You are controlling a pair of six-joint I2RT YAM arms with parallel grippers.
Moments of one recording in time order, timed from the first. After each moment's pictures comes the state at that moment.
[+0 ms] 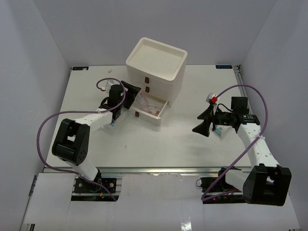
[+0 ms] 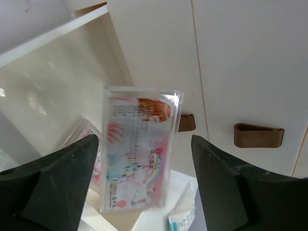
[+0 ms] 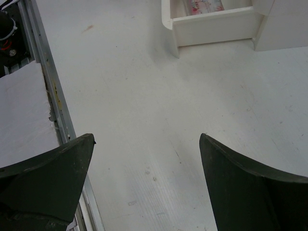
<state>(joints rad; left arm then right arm) -0.36 1.63 0.94 0.26 -0.08 -1.21 -0.02 1.12 0.82 -0.62 -1.11 -0.63</state>
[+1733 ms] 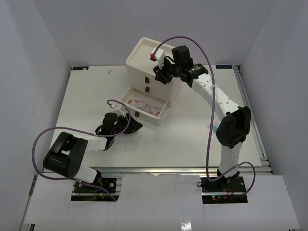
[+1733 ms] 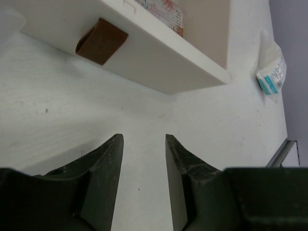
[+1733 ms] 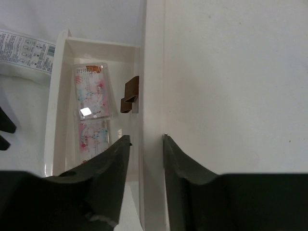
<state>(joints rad) -0.38 1.43 0.37 0.64 0.35 -0.65 0.55 1.93 1.95 -0.55 -0.41 -0.49</state>
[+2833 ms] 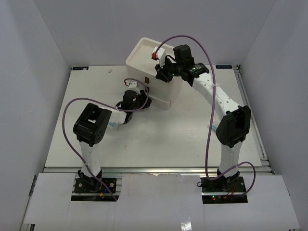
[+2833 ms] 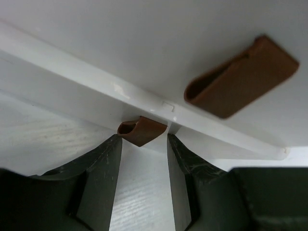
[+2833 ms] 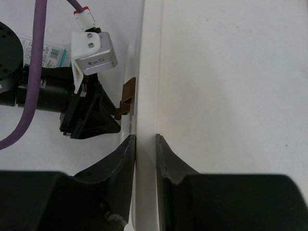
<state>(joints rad) -0.44 1.99 0.99 0.62 0.05 -0.51 0.53 1.95 1.96 -0.54 -0.46 -0.50</state>
